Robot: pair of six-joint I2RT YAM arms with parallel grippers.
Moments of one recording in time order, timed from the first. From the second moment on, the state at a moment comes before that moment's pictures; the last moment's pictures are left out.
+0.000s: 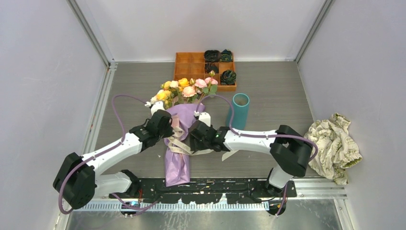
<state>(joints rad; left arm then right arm) -0.65 1.17 0.65 -0.28 -0.35 -0.71 1.07 1.60 0.93 -0.28 0.26 0.78</state>
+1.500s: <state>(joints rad) -0.59 1.22 0.63 -0.20 -0.28 -0.71 1.20 1.61 1.02 -0.13 0.15 0.73</state>
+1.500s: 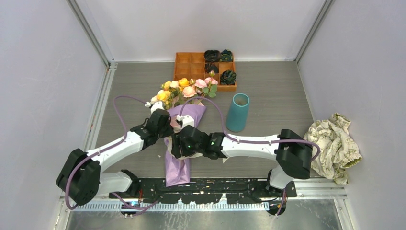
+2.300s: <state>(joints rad) -0.58 1.26 0.62 -0.17 -0.25 -0.71 1.23 1.65 1.06 -0.16 0.23 0.65</state>
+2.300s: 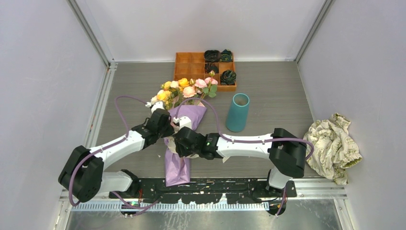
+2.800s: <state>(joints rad) -0.57 1.24 0.61 -0.16 -0.24 -0.71 1.23 1.58 1.07 -0.26 0.33 0.63</state>
